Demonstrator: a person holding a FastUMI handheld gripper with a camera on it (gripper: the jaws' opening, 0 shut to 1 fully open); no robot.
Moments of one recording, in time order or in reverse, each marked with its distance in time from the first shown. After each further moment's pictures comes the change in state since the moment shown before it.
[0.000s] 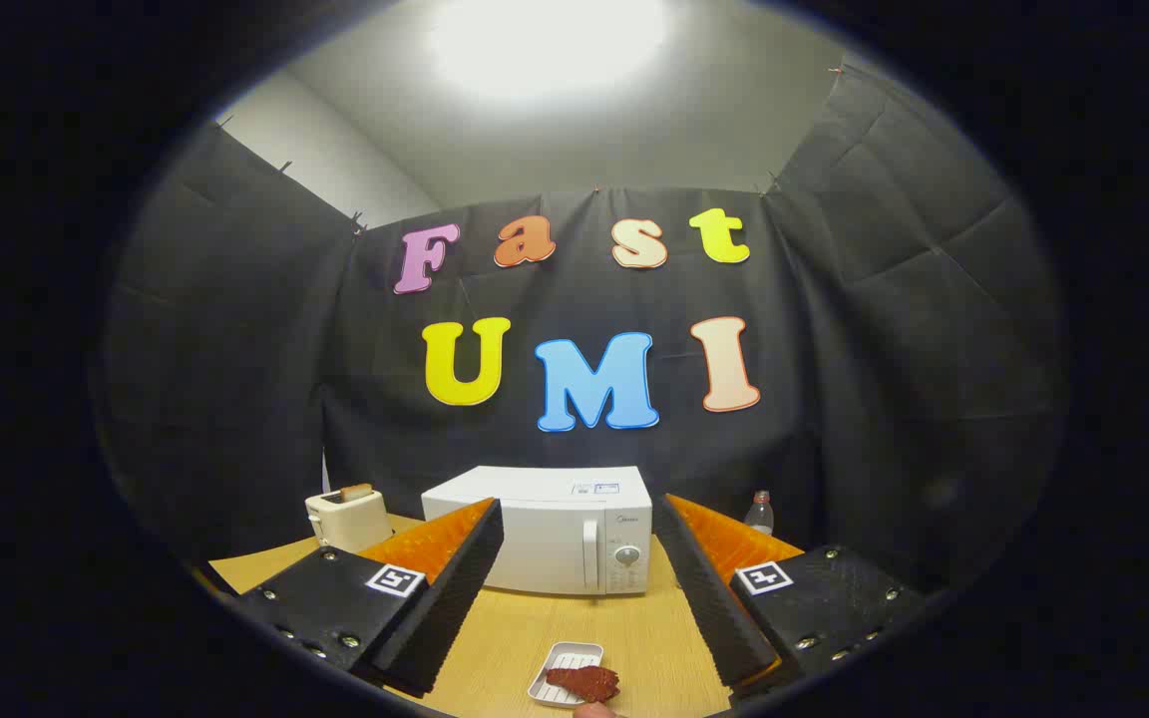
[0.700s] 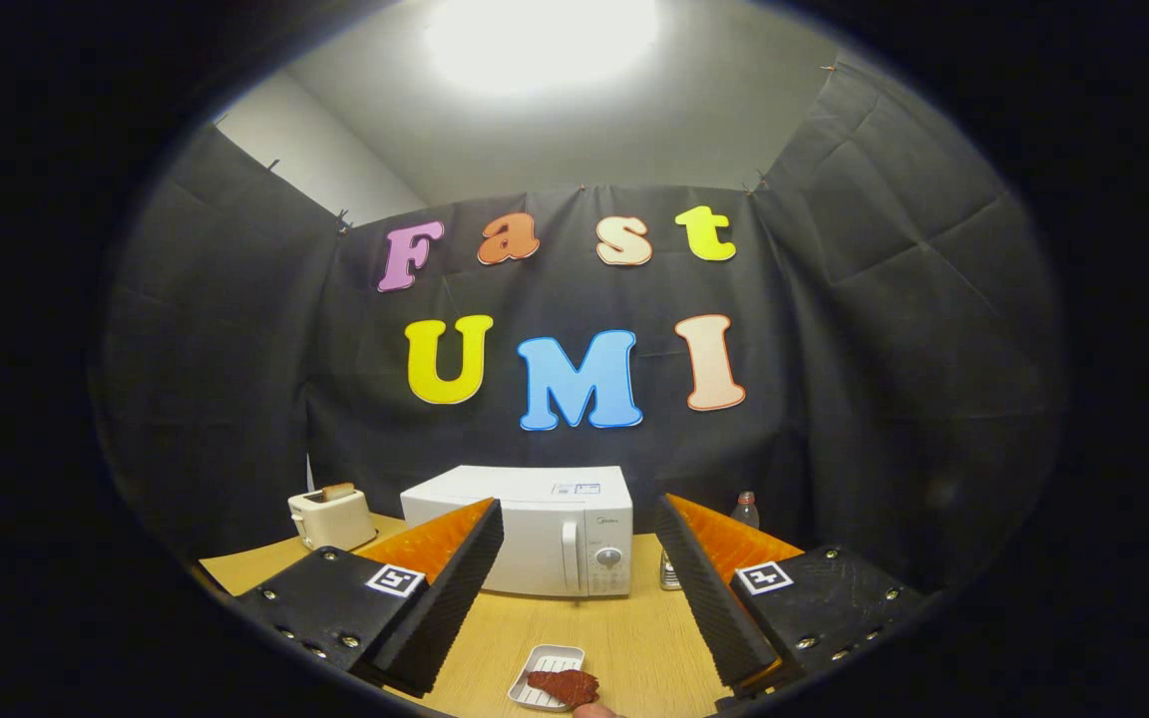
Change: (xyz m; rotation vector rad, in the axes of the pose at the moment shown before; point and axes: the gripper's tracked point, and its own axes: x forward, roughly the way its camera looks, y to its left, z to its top) arm 0.016 -0.022 -0.001 0.007 0.002 -0.035
